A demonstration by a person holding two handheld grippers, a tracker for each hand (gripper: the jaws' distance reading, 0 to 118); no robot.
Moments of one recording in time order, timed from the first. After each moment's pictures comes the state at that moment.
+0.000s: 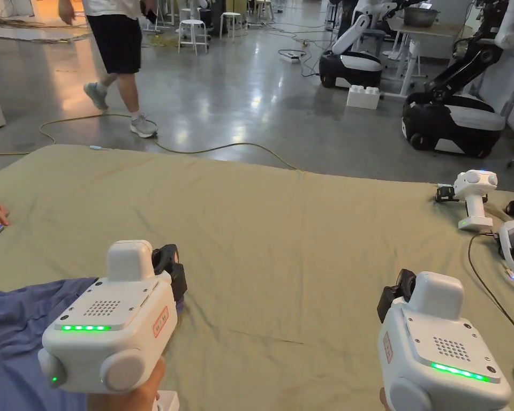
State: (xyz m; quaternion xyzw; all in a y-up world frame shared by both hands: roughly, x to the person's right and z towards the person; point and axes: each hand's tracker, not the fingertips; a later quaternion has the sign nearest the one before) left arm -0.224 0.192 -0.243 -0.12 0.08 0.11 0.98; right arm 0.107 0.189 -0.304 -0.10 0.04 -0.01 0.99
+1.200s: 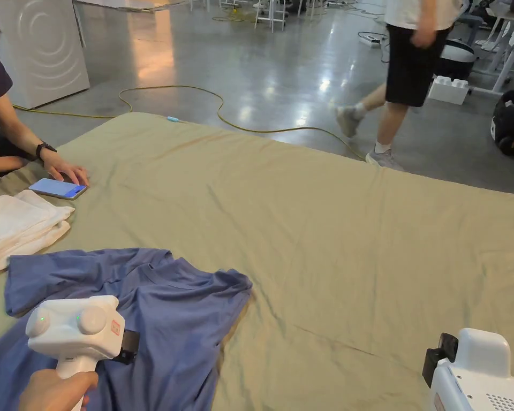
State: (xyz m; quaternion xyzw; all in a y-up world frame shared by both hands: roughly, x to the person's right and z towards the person) left arm -0.435 0.030 -0.250 -0.56 0.20 0.17 0.78; right arm 0.062 0.135 -0.316 -0.22 0.10 0.08 0.97
